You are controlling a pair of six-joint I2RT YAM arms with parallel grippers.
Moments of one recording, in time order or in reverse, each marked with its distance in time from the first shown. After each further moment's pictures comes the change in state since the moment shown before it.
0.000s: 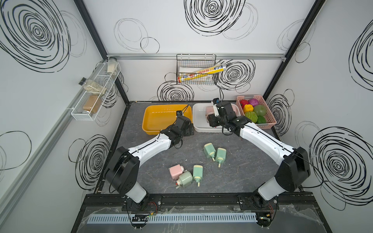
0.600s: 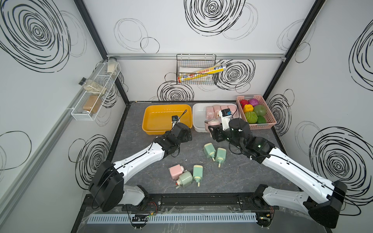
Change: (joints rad) left arm -0.076 -0.206 -0.136 -0.055 -0.108 -0.094; right arm 0.205 -0.461 -0.319 0.089 0.057 0.155
